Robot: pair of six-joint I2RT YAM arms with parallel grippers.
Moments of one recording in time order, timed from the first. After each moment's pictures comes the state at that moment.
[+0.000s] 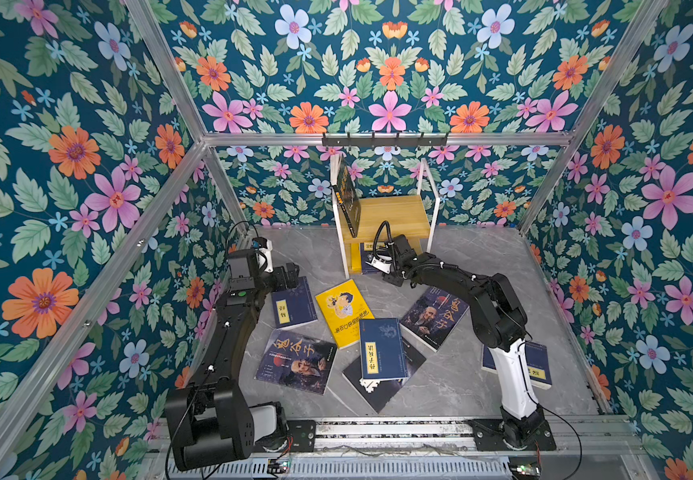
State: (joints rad) left arm 0.09 1.26 0.94 -0.28 0.29 -0.11; right arm 0.58 2.21 1.72 -0.38 0.10 -0.73
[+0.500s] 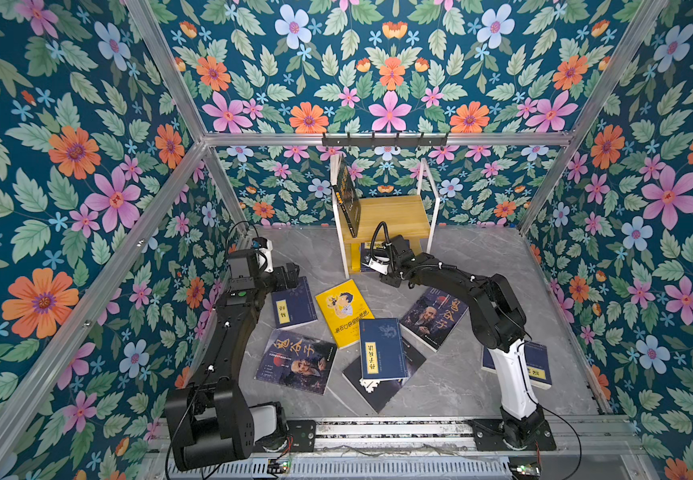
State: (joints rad) left arm 0.09 1.26 0.94 -0.28 0.29 -0.11; right arm 0.59 2.18 1.70 -0.40 0.09 -0.75
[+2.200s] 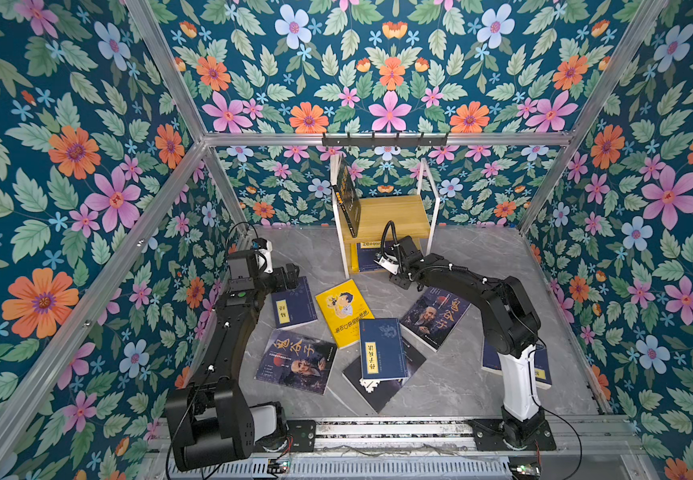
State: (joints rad) left arm 0.10 1.26 0.93 -0.28 0.30 -0.11; right arm 0.58 2.11 1.64 -0.44 0.18 -0.61
